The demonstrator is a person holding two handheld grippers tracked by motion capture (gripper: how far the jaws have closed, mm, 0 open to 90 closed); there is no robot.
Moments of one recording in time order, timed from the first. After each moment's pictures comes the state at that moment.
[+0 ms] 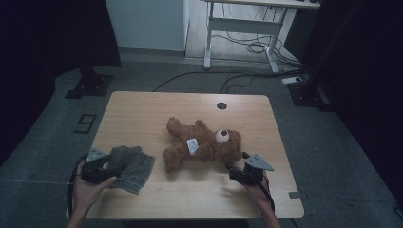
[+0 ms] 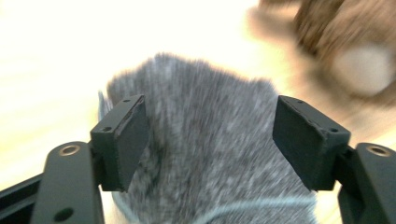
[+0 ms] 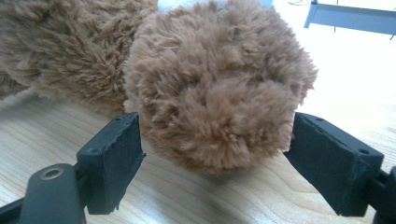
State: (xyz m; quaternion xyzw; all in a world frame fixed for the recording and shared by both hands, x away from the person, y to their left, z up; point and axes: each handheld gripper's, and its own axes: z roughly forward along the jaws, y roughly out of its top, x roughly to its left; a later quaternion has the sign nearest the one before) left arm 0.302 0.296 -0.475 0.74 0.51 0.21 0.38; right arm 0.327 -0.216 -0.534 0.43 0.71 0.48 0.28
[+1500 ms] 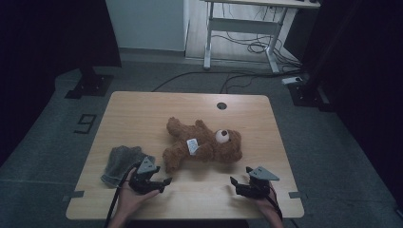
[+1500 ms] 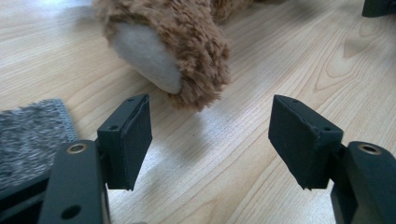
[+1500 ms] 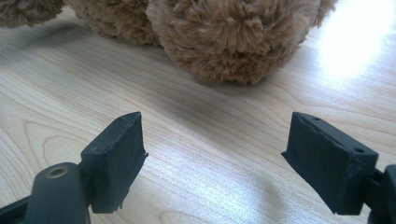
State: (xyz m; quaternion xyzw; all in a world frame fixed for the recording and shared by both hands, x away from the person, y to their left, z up) left arm 0.295 0.167 -0.512 0.83 0.38 0.11 0.40; right arm 0.293 -0.237 -0.550 0.43 0.75 0.44 0.23
